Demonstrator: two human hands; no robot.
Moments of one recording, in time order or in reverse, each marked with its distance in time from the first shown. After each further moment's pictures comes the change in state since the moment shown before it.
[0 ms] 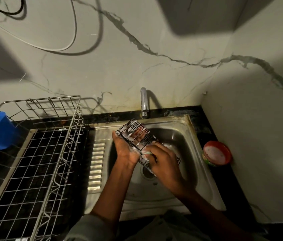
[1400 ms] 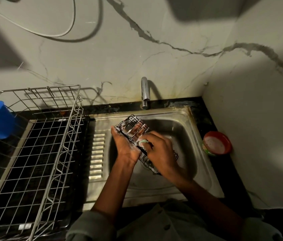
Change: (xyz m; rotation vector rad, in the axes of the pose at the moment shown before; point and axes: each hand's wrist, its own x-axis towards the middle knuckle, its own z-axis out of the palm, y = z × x) left_hand -0.001 -0.009 -0.035 -0.007 -0.053 0.019; right_hand 0.005 -0.009 0.013 0.015 0.013 0.043
